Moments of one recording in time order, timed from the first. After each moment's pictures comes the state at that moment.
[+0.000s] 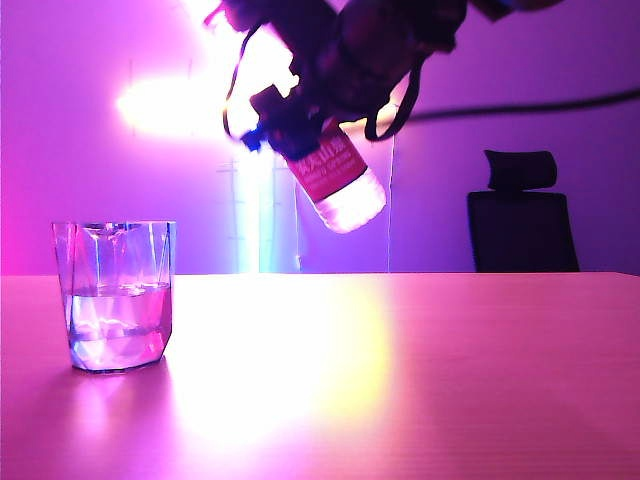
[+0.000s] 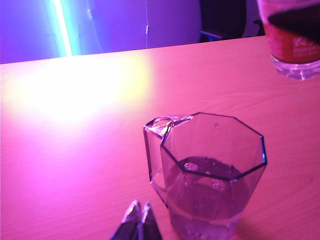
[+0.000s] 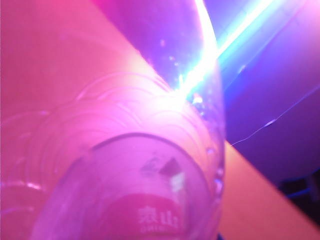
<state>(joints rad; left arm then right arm) -0.40 0.00 0.01 -0.10 -0.07 0.03 0.80 1.63 0.94 0.53 0.40 -0.52</state>
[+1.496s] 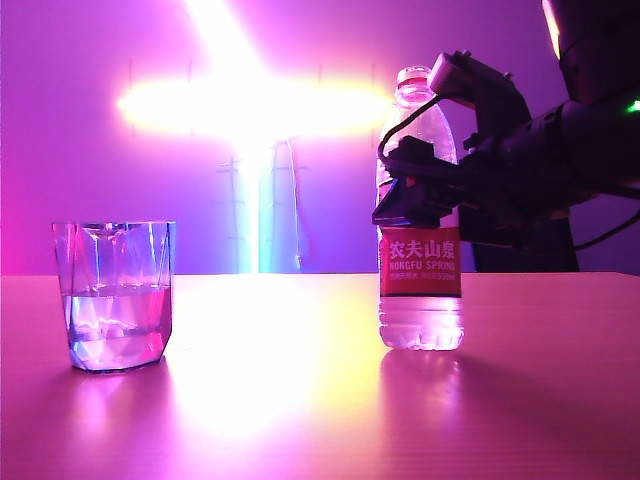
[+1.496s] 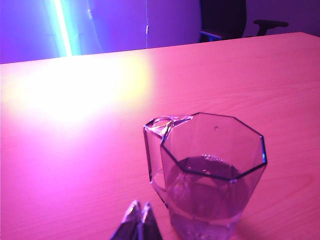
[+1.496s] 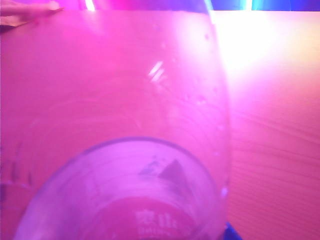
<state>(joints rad) -0.40 0.00 0.01 -0.10 -0.07 0.03 0.54 1.49 0.43 0.83 0.00 0.15</state>
